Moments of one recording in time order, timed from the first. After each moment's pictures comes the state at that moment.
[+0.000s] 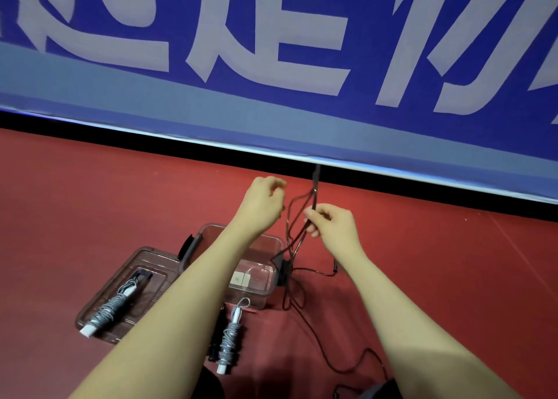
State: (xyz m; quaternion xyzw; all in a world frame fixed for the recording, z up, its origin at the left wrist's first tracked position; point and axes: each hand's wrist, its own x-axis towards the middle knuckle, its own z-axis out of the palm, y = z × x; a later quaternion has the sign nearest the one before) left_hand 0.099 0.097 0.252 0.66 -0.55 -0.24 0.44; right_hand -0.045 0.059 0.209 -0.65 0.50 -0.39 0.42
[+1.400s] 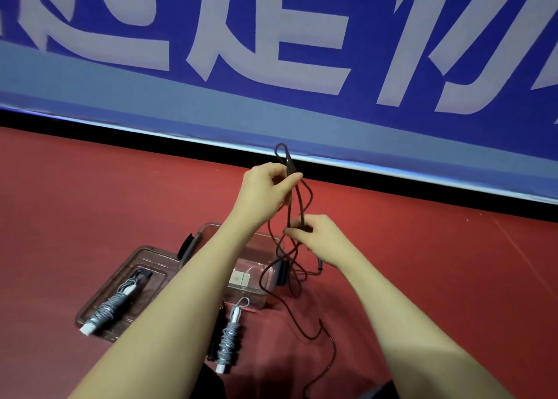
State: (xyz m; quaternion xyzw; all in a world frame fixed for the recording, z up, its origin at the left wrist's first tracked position) left_hand 0.095 0.101 0.271 0.61 -0.57 -0.18 0.52; right_hand -0.043 0.068 0.215 -0.78 0.44 -0.20 0.40
